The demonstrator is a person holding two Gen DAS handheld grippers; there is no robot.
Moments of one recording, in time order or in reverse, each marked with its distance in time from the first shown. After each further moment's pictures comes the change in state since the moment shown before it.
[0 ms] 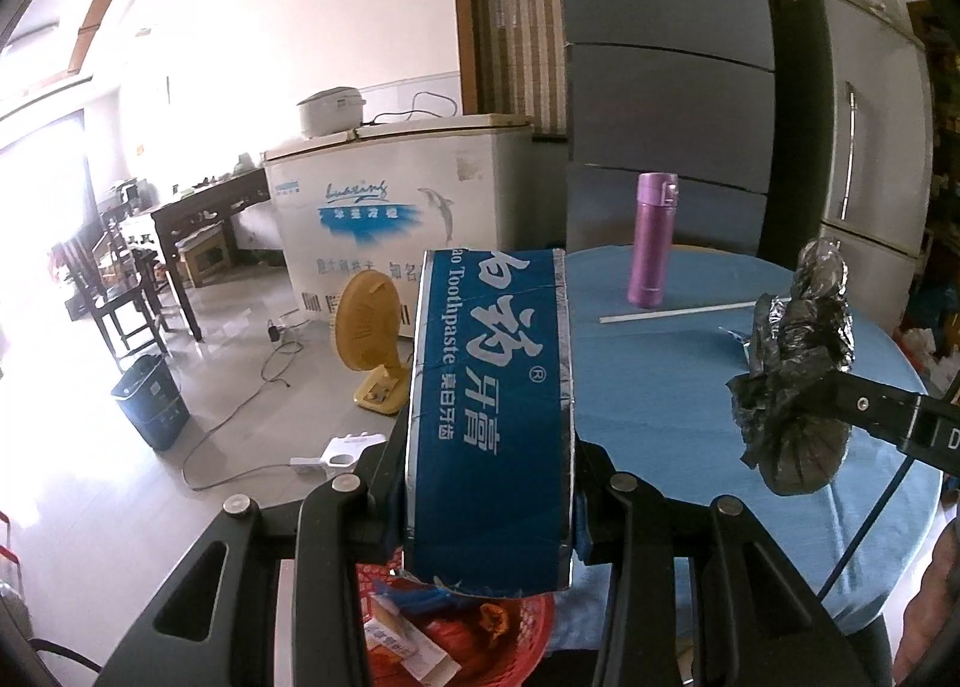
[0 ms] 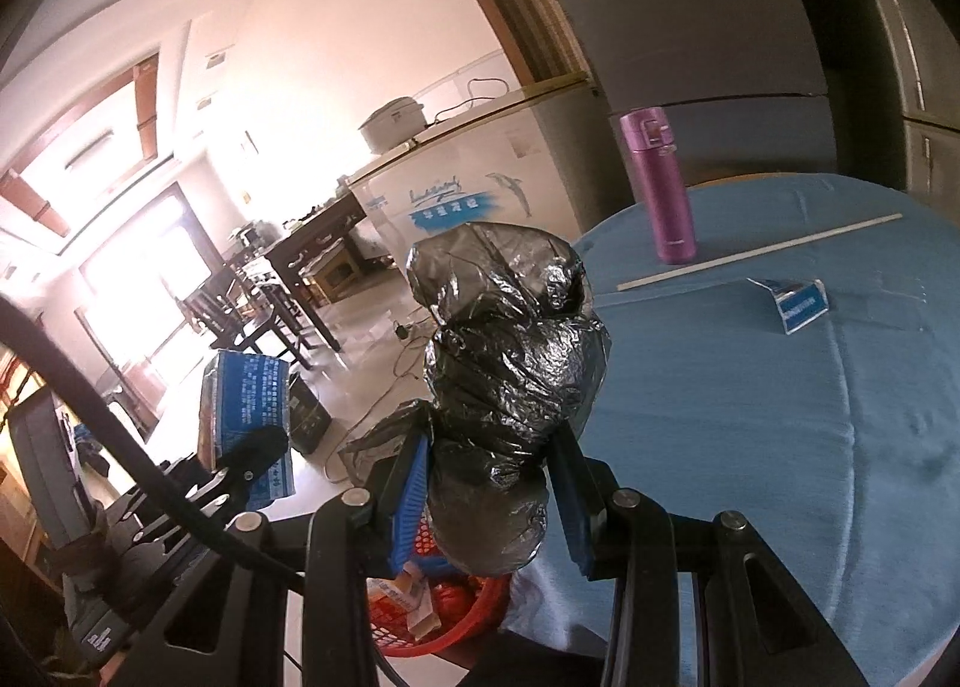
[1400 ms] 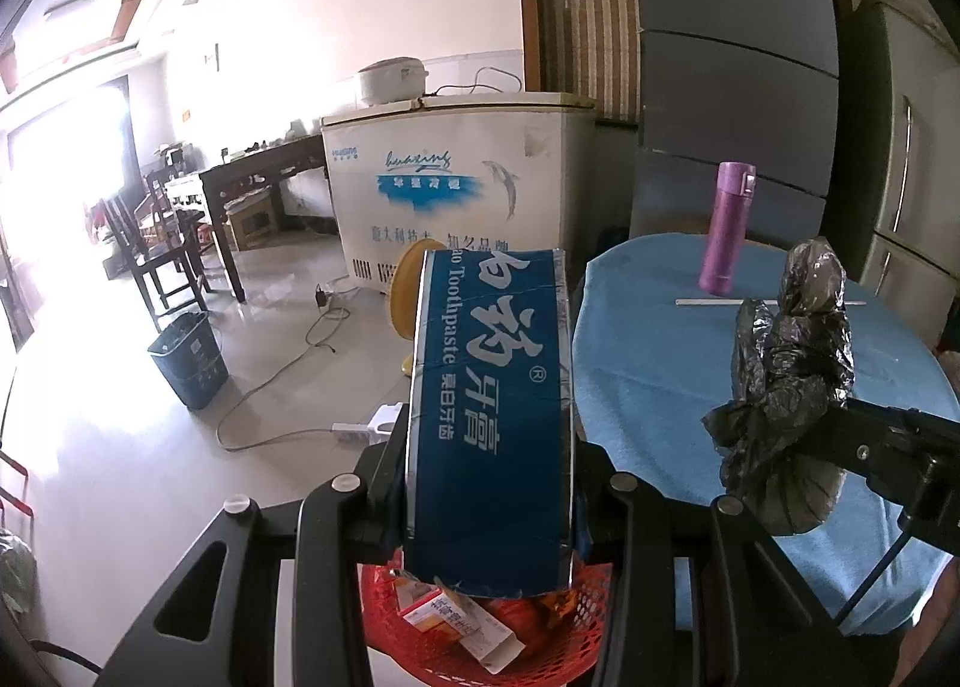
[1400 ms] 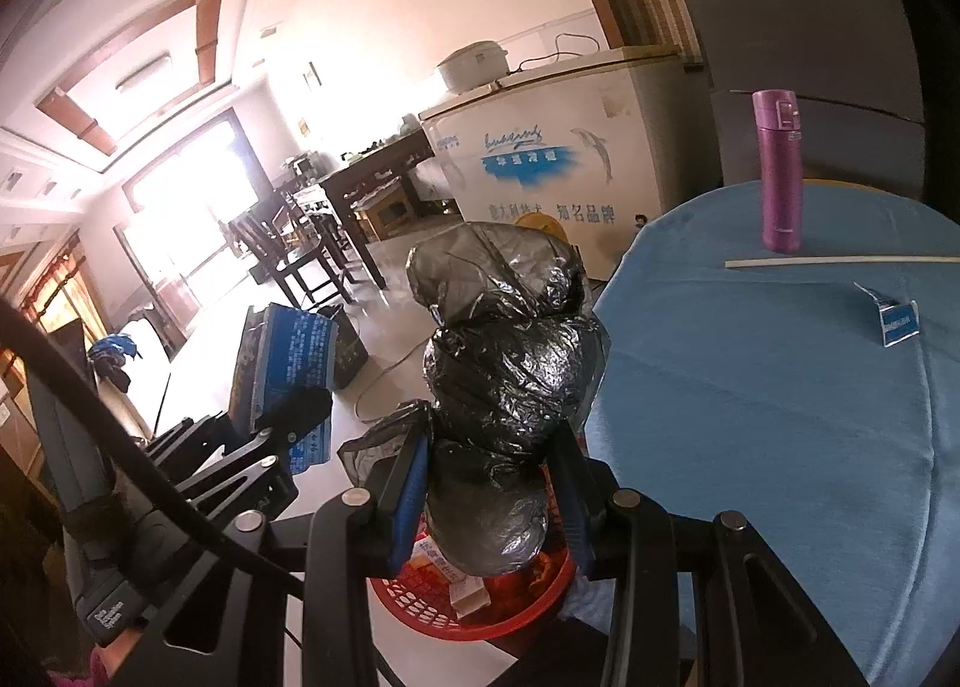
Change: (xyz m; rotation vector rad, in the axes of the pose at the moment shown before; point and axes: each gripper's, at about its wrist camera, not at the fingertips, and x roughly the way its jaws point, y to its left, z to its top) left arm 0.014 0.054 -0.017 -0.075 0.051 0.098; right arm 0.058 0.063 -0.008 -0.144 0.118 0.090
